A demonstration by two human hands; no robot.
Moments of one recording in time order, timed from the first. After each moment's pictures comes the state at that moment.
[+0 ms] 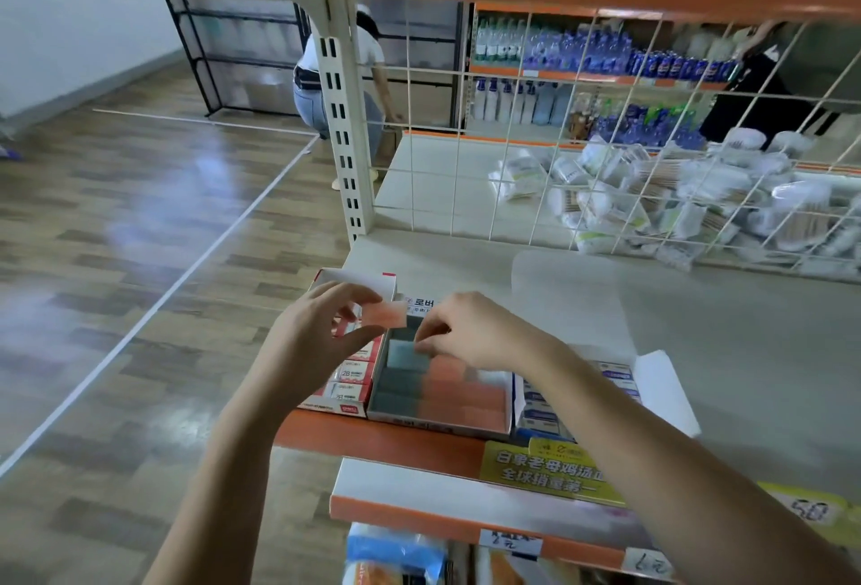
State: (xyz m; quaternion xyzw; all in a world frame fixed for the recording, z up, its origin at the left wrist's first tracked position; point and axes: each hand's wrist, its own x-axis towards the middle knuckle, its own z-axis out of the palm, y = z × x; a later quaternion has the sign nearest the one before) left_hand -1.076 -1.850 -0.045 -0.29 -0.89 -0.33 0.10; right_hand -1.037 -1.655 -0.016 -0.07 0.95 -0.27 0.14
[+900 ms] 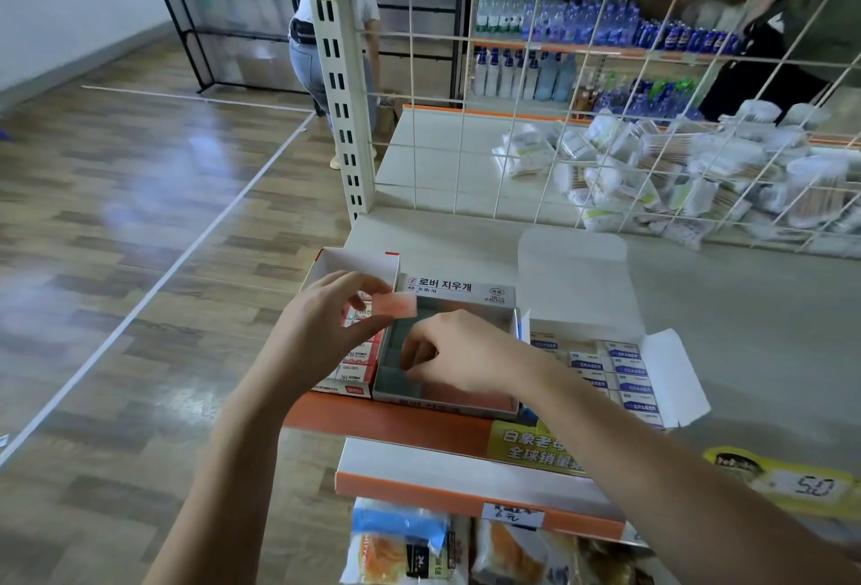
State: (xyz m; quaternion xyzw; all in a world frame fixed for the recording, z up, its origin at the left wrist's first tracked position) left_hand -1.073 -1.849 -0.051 -0.29 -0.89 -0.34 0.07; right_hand -1.017 -1.675 -0.032 -0.08 0.93 -0.30 0.19
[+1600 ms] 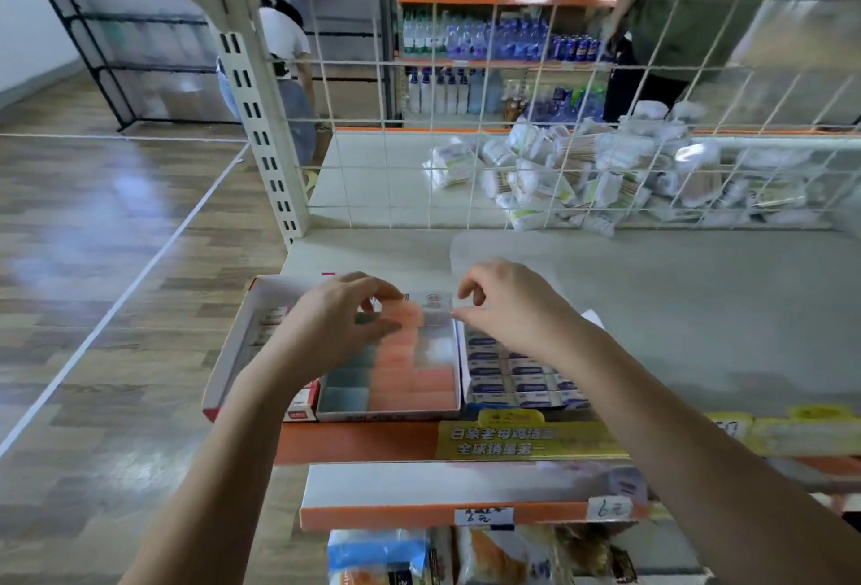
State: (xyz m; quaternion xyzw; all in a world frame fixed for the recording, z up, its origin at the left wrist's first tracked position) left_hand -1.079 -1.784 -0.031 -0.39 -0.88 -0.27 -0.02; right_hand -0.990 -1.591 -0.009 0.06 0.98 -0.20 -0.02
